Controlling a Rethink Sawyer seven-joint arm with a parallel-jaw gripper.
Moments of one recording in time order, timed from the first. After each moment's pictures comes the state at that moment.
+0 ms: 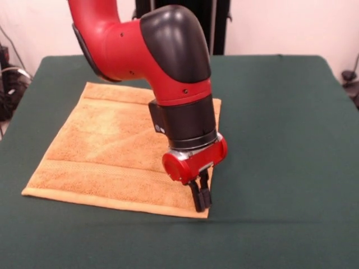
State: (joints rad) arm -0.46 -0.27 0.35 1.49 0.12 0.10 0.45
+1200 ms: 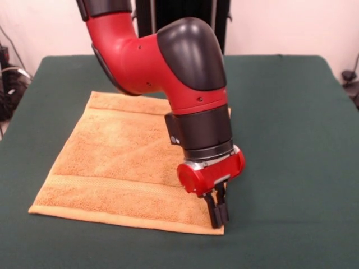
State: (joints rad) arm -0.49 -0.23 0.44 1.50 0.14 -0.04 0.45
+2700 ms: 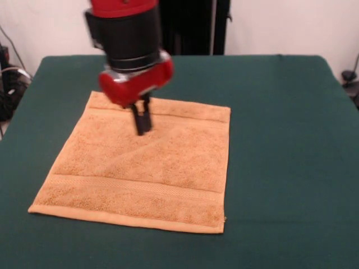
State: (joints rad) arm -0.41 -0.53 0.07 1.51 0.13 0.55 0.45
